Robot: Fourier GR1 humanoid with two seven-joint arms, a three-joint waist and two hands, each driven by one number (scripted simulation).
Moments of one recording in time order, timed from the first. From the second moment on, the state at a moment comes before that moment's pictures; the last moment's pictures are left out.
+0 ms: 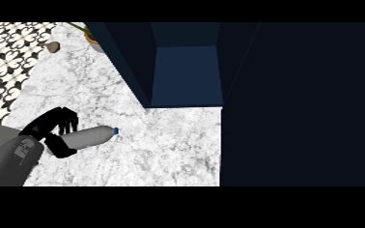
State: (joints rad) left arm -0.50 0.48 0.01 -0.38 -0.72 -0.12 -0.33; right arm 1.04 -0.13 0.23 -2.48 -0.08 0.32 -0.28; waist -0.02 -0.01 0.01
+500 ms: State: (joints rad) left arm -0.41 0.08 0.40 -0.44 -0.18 -0.19 -0.70; right arm 1.06 -0.10 0.23 -2.46 -0.07 0.30 -0.31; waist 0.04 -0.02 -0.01
